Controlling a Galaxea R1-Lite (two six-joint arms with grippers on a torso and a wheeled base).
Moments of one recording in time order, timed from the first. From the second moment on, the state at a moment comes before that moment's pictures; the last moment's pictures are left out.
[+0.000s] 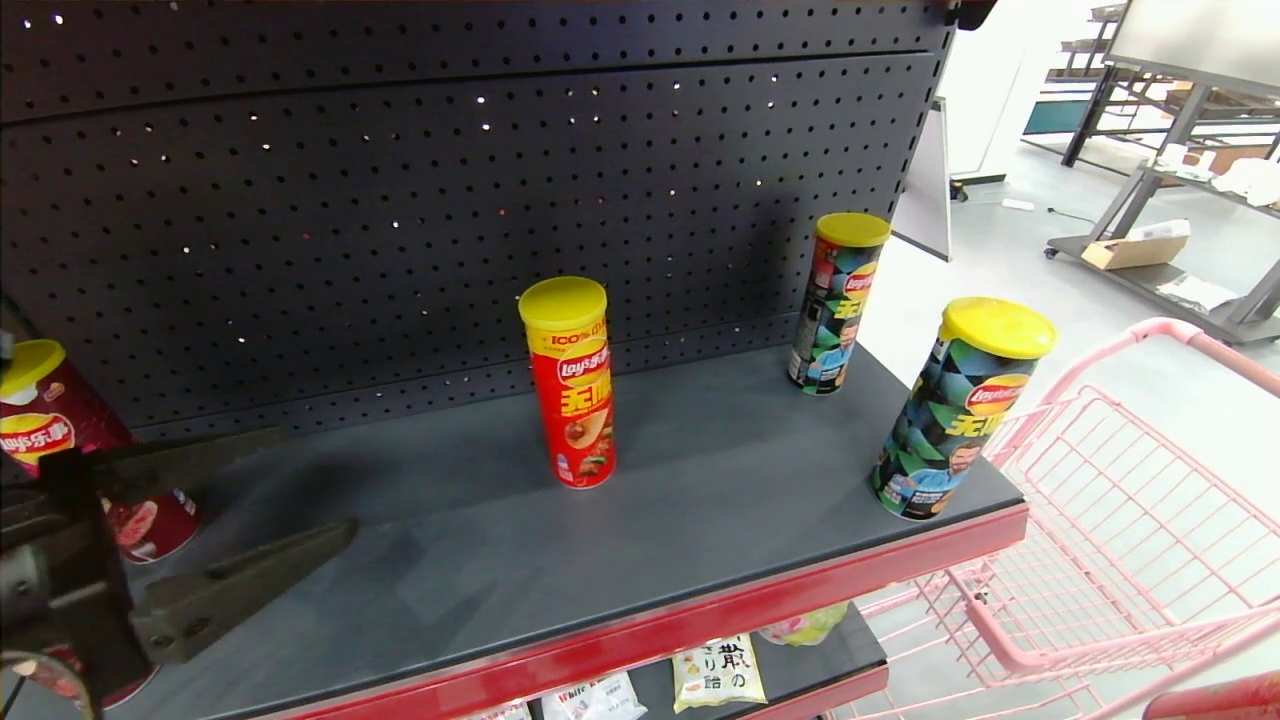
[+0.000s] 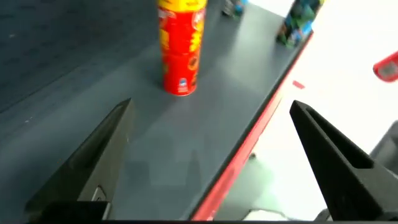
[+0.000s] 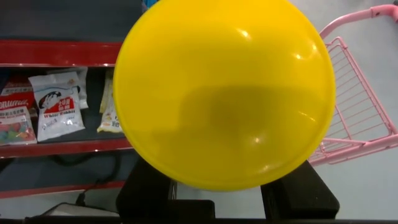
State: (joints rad) left arm -0.21 1.04 -0.50 -0.31 -0.50 0.08; right arm 0.16 0.29 -0.35 0.29 -0.09 -0.16
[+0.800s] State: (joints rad) left arm -0.34 1.51 -0.68 -0.54 -0.47 0.11; right arm 0.16 0.30 -0.36 0.29 -0.09 -0.16
